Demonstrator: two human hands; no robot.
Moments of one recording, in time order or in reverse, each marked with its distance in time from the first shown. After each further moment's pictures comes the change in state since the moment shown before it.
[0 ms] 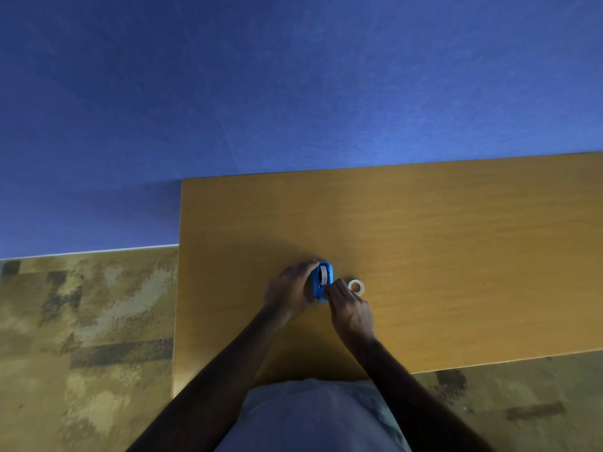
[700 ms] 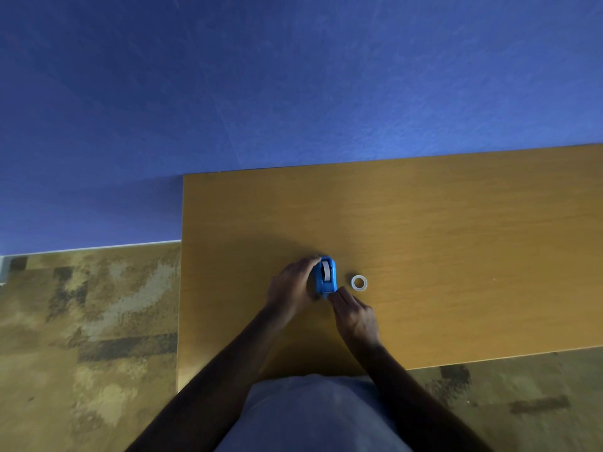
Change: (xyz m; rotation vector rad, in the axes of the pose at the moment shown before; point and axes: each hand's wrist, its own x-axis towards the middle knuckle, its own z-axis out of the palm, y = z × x) left_hand 0.002 -0.004 0.009 -0.021 0.024 -0.002; right_hand -0.021 0.010 0.015 -0.002 0.085 -0.110
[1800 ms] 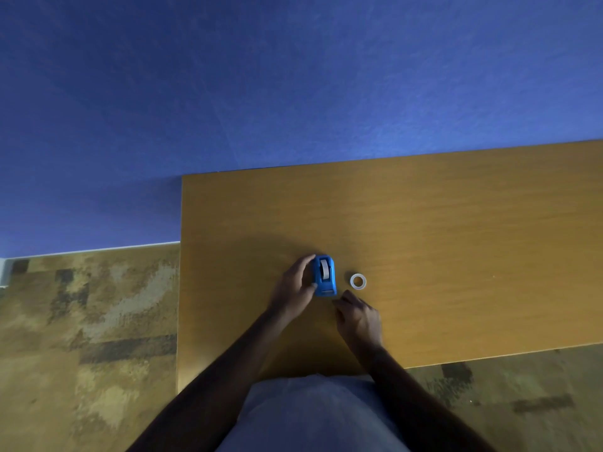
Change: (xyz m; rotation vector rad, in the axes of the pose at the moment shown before) left_hand -0.002 -0.004 0.010 -0.417 -0.024 -0.120; right_hand -0.007 0.000 -0.004 -0.015 -0.176 0.219
